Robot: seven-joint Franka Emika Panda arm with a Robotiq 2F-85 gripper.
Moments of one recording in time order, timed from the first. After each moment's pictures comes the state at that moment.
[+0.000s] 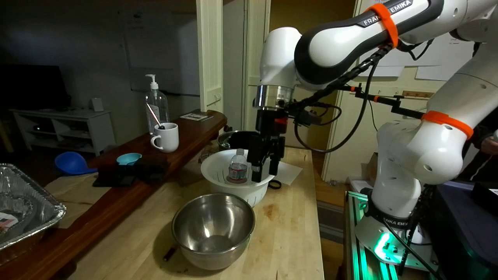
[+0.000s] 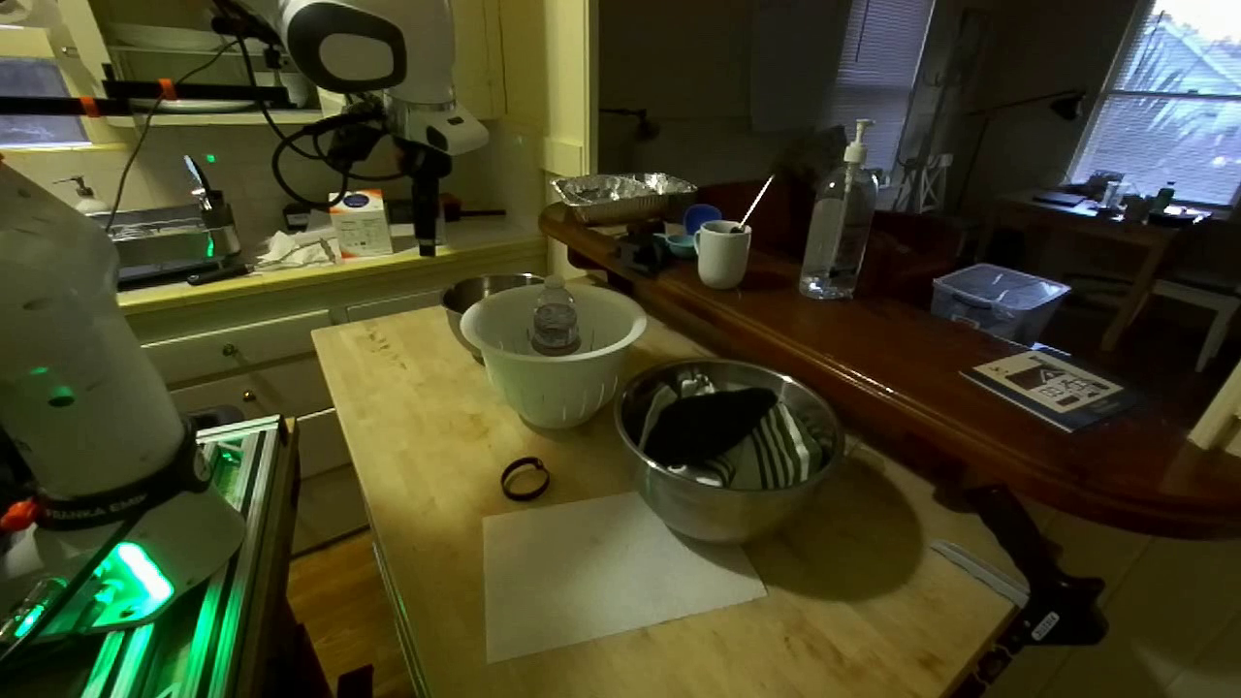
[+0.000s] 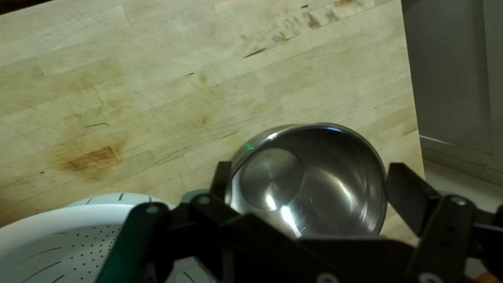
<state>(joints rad) 0.24 -0.51 0.20 -2.59 0.45 2.13 0.32</state>
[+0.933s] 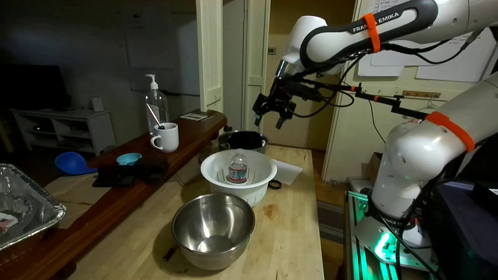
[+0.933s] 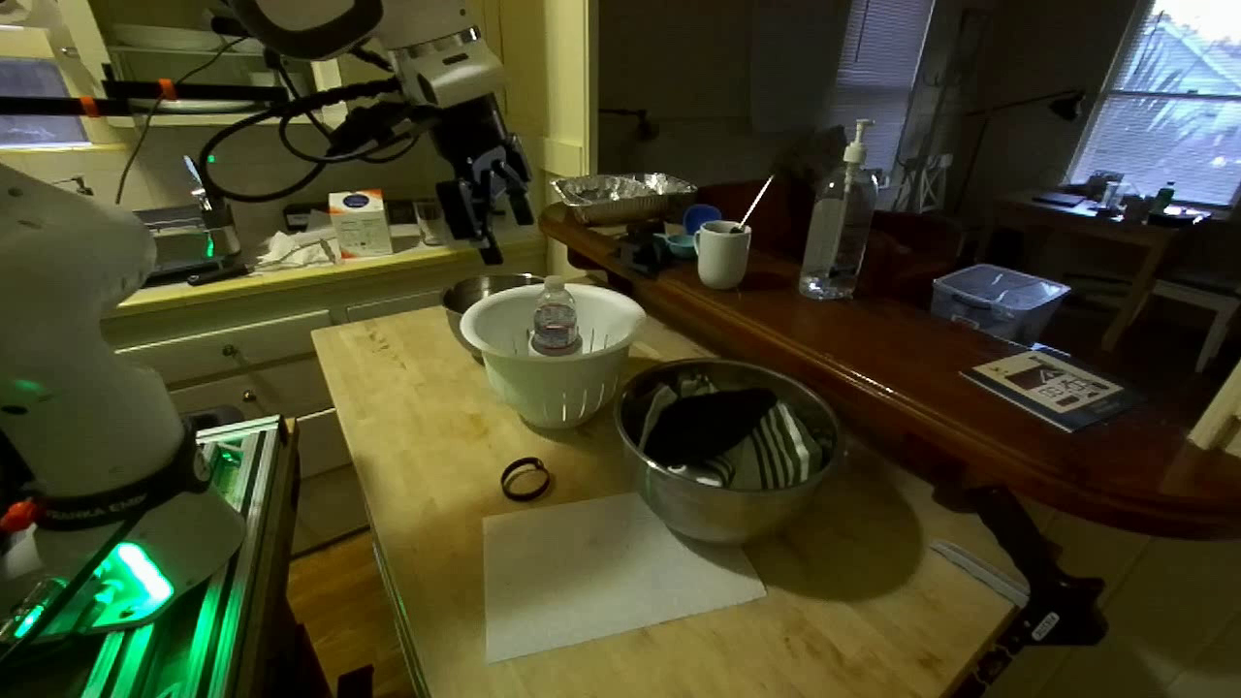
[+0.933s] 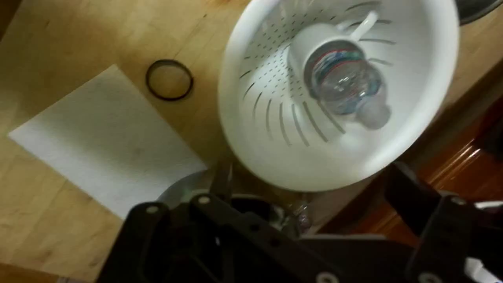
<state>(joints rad) -0.16 -0.70 0.10 -2.66 0.18 2.26 0.52</state>
